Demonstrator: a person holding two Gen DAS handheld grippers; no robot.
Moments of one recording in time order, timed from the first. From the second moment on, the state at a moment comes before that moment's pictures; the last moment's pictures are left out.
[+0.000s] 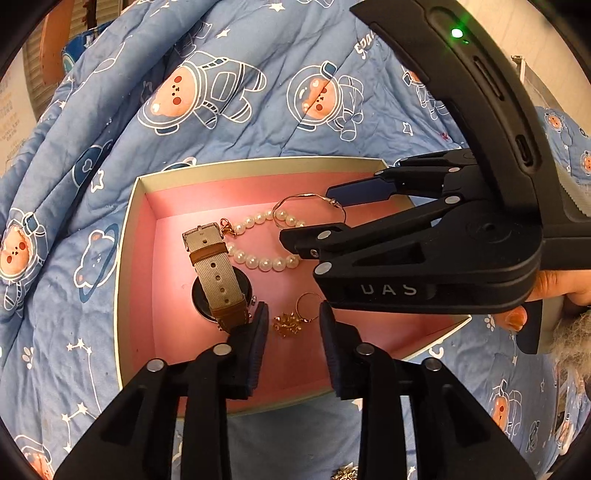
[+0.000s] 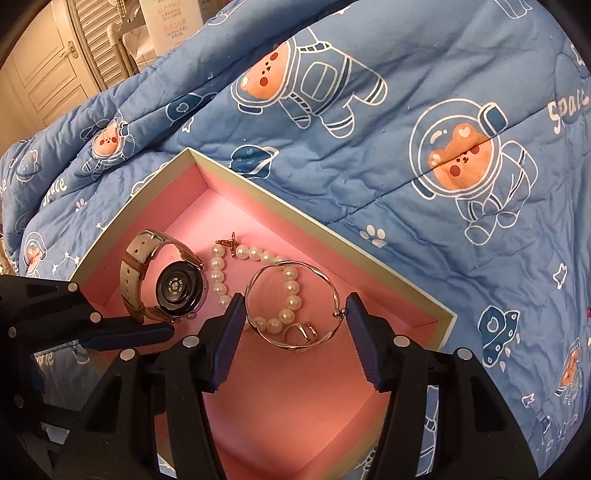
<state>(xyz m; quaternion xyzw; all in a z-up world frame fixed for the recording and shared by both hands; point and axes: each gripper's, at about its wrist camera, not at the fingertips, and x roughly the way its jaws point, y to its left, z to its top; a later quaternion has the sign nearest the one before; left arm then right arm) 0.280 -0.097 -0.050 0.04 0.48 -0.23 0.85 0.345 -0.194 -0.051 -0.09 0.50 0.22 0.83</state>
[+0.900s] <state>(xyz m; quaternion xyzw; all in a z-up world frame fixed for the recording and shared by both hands) 0.190 -0.012 -0.021 -0.03 0.39 -0.18 0.90 0.265 -0.202 -0.007 -0.04 0.42 0.24 0.87</state>
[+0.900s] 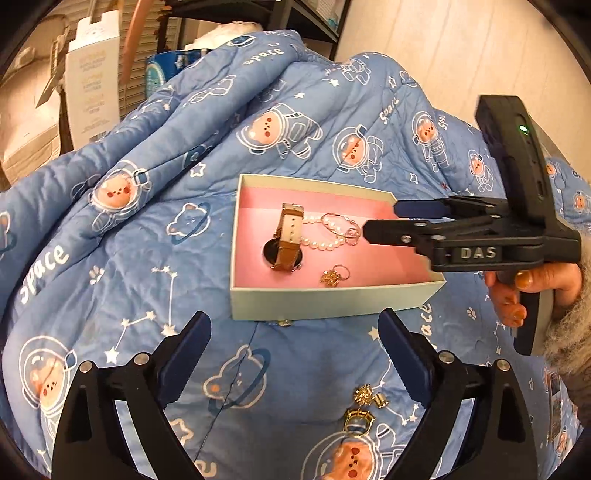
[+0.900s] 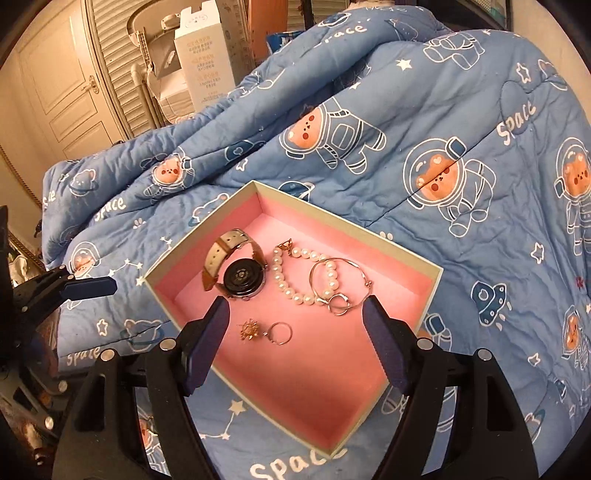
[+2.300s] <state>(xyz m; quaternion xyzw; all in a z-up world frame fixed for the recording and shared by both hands) 0.123 -0.051 -0.078 0.02 0.42 -0.22 0.88 0.135 -0.213 -0.073 -0.01 0.44 0.23 0.87</state>
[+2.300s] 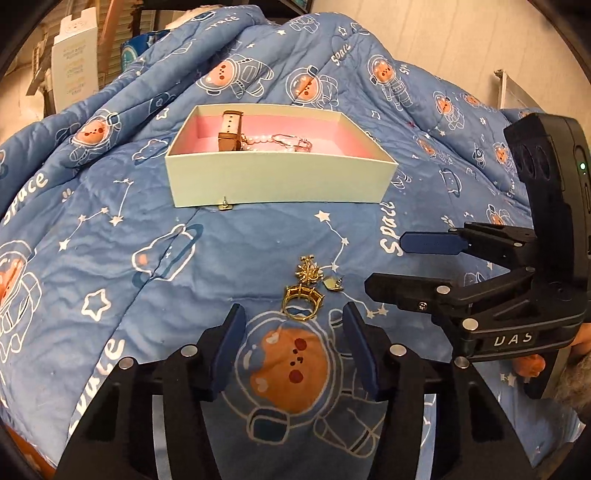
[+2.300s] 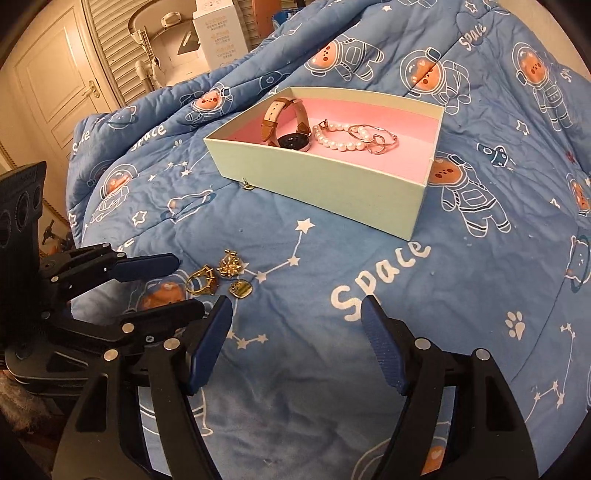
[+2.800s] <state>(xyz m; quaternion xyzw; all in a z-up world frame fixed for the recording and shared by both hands) 0.127 -0.050 -0.081 0.02 0.42 -0.22 0.88 0.140 -0.210 -0.072 -0.02 0.43 0.25 0.87</state>
